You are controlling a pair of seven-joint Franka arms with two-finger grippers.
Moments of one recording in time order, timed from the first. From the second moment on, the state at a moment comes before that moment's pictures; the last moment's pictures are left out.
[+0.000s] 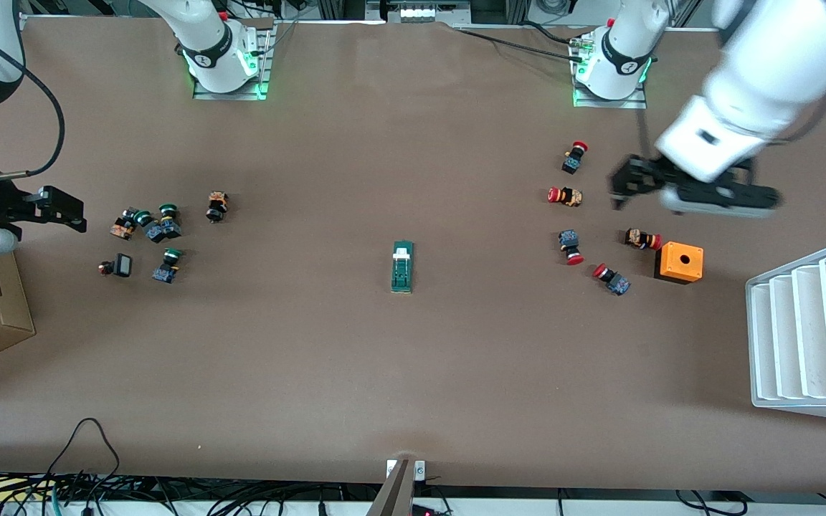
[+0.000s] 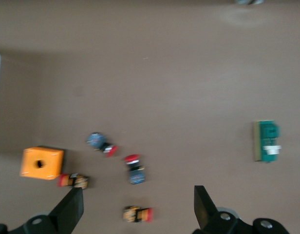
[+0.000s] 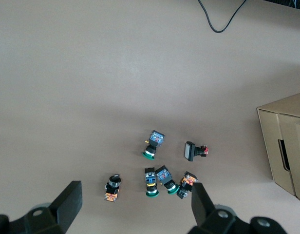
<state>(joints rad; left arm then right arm) -0.10 0.02 -0.24 -1.71 -0.02 1.88 -0.30 0.20 0.21 -0.22 -1.45 0.00 1.66 -0.20</state>
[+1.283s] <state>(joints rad) -0.24 0.40 -0.63 -1.96 1.34 2.51 -1.99 0.19 0.22 -0.30 -1.45 0.06 1.66 -0.04</state>
